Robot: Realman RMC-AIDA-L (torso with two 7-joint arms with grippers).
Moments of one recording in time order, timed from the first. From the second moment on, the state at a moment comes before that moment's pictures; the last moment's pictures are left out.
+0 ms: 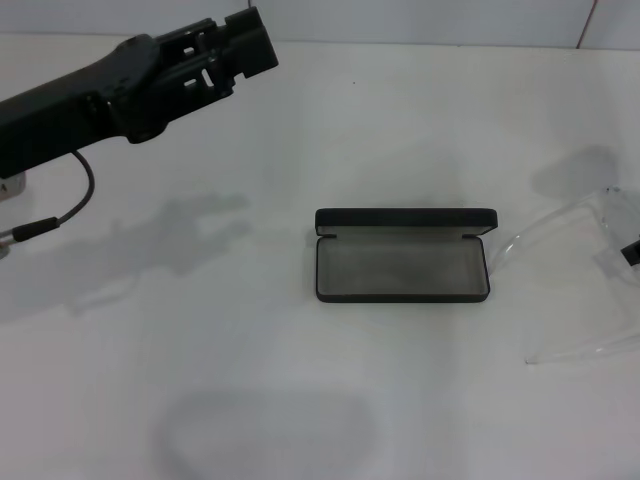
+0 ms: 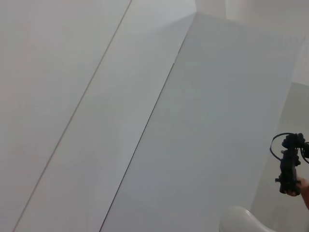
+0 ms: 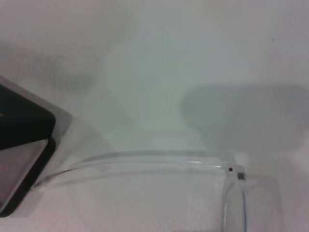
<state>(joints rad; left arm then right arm) -0.39 -2.08 0.95 0.87 1.31 1.77 -1.72 0.59 2.02 -1.15 -1.19 -2.73 -1.47 2.54</state>
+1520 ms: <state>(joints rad) -0.42 -2.09 0.96 0.88 1.25 1.85 -1.69 0.30 2.01 -0.89 -1.45 -1.75 -1.65 1.93</state>
